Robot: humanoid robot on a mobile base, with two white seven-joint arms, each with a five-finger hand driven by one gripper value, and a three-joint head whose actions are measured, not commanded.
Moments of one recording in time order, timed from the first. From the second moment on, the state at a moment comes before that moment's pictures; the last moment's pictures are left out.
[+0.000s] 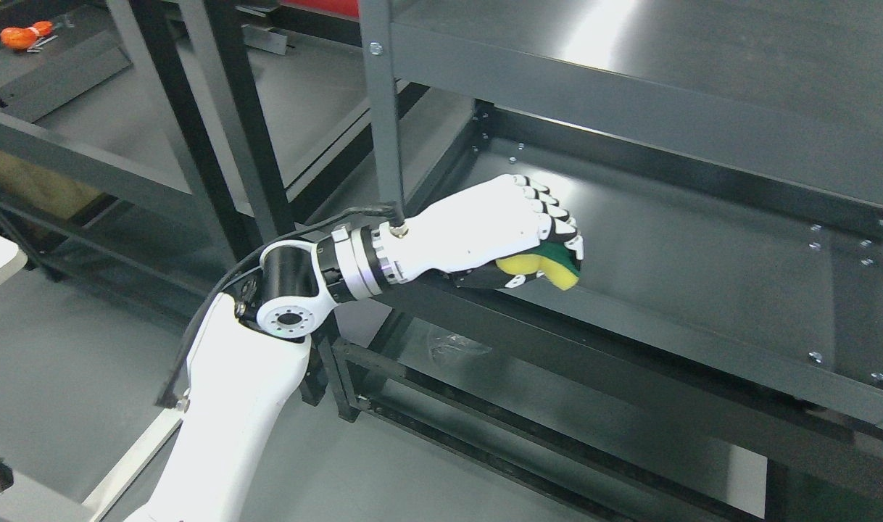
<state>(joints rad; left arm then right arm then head) -0.79 0.01 -0.33 -1.50 -0.56 -0.79 -0.60 -0.07 0.00 -0.21 0.00 -0.11 0.08 -0.07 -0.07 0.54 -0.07</state>
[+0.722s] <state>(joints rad) -1.17 0.00 -0.59 -1.49 -0.52 -0.79 -0.52 -0.07 0.00 -0.21 0.00 -0.11 0.08 -0.07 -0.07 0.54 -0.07</state>
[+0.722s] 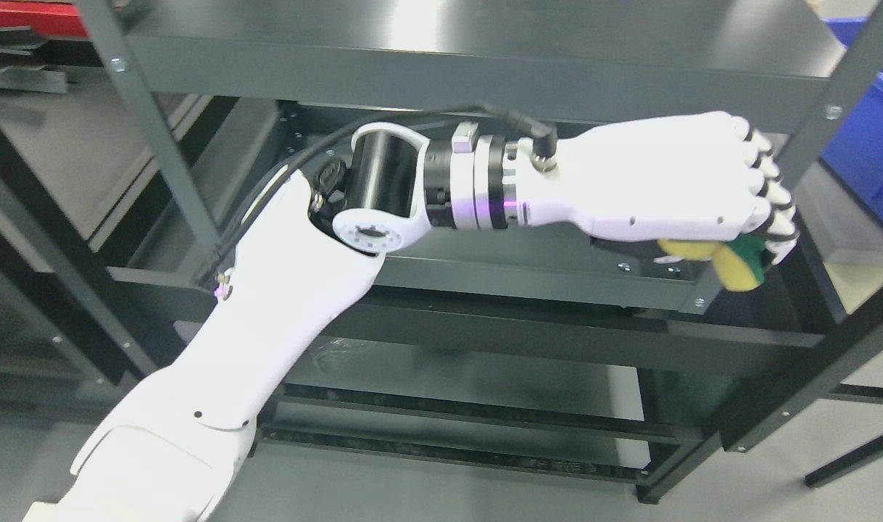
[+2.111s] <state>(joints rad) -0.98 0.44 -0.17 -1.57 -0.12 -0.78 -0.89 -0.07 0.00 -0.21 0.00 -0.11 0.08 -0.07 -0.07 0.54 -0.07</state>
